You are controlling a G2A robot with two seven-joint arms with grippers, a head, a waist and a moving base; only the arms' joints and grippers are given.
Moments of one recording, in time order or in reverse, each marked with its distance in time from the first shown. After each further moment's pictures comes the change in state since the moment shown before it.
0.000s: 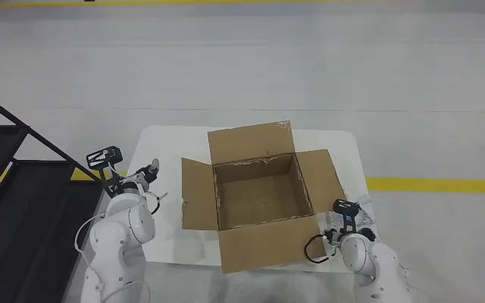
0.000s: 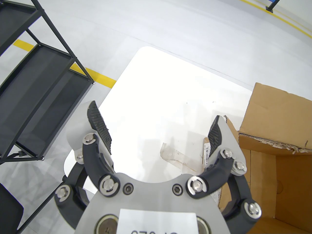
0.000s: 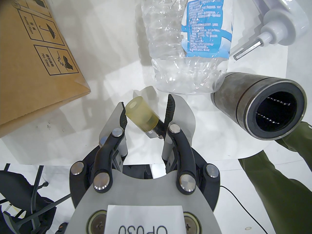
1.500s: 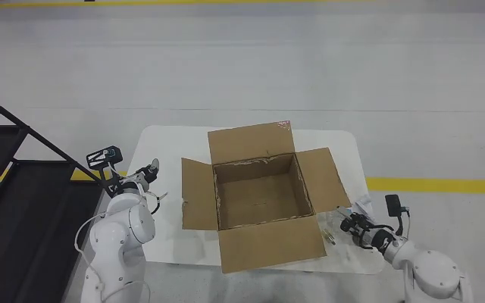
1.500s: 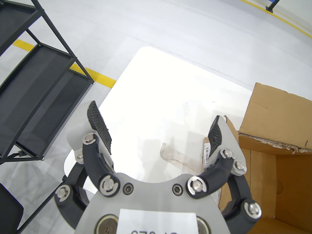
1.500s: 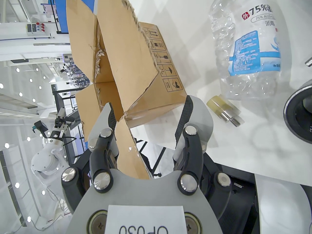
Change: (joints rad) left arm 0.000 0.000 0.000 0.000 0.000 0.000 0.000; right arm -0.045 0.056 0.350 -0.010 1.044 -0.164 -0.011
